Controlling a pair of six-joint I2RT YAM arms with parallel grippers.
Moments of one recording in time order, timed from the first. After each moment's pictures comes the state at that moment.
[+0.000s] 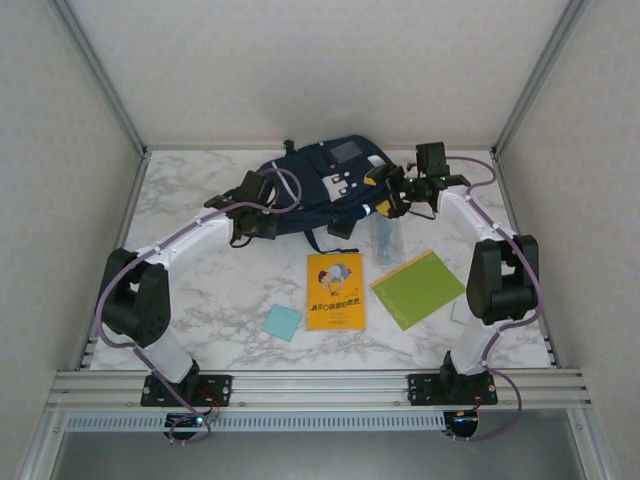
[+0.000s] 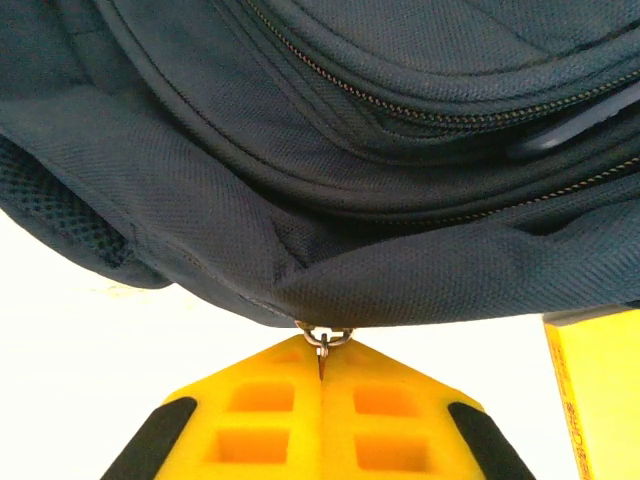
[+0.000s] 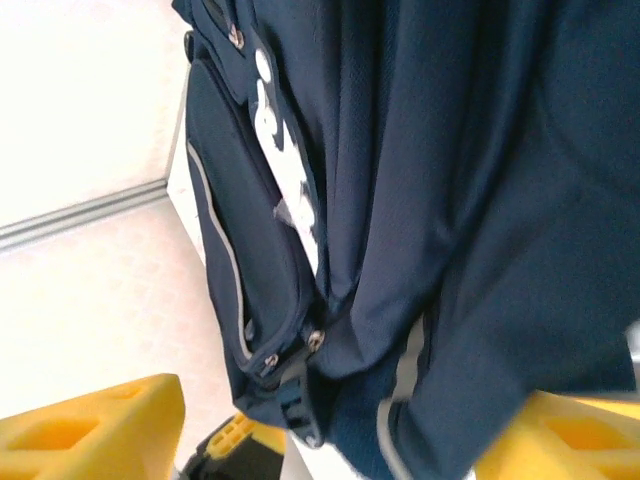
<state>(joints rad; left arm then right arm) -0.49 1.68 1.26 -0.63 -0.08 -0.21 0.20 1.76 1.38 -0.46 -0.63 1.10</state>
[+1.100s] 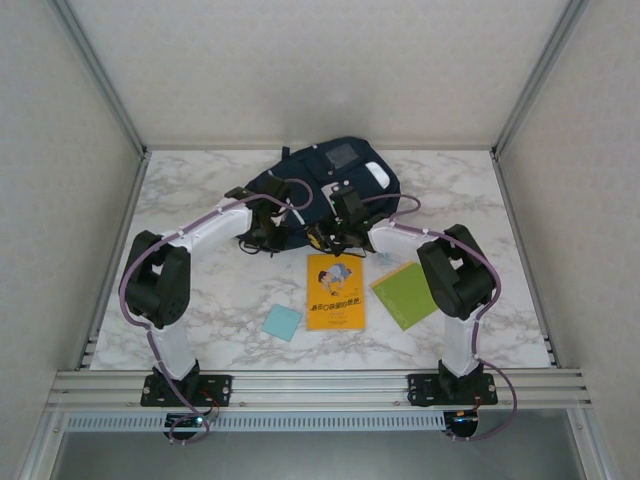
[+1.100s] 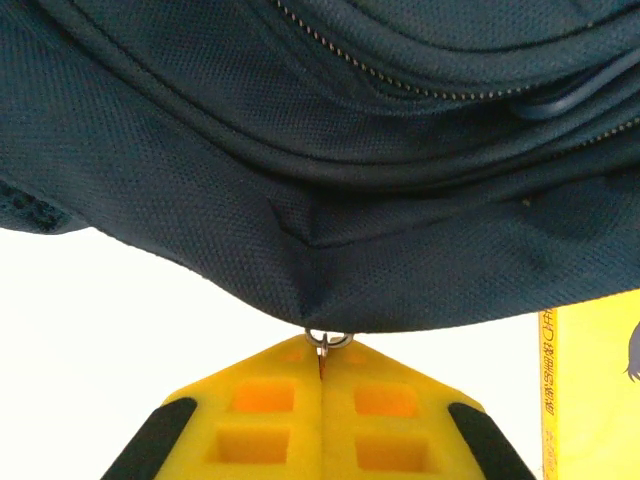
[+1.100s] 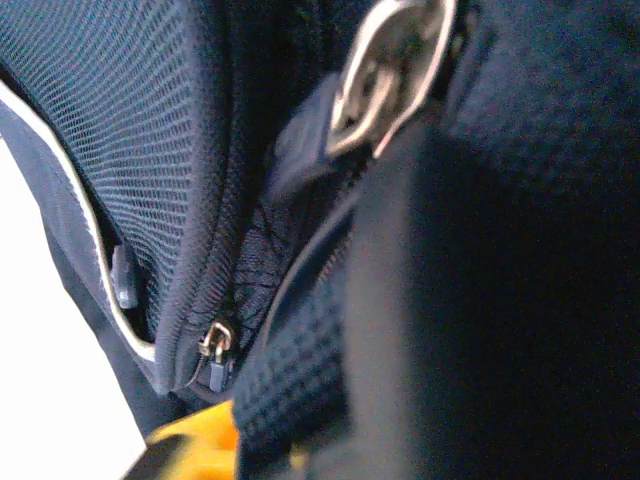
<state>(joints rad) -0.53 1.83 1.39 -0.91 0.01 -0.32 0.63 1.94 1.24 -0.12 -0.34 1.40</state>
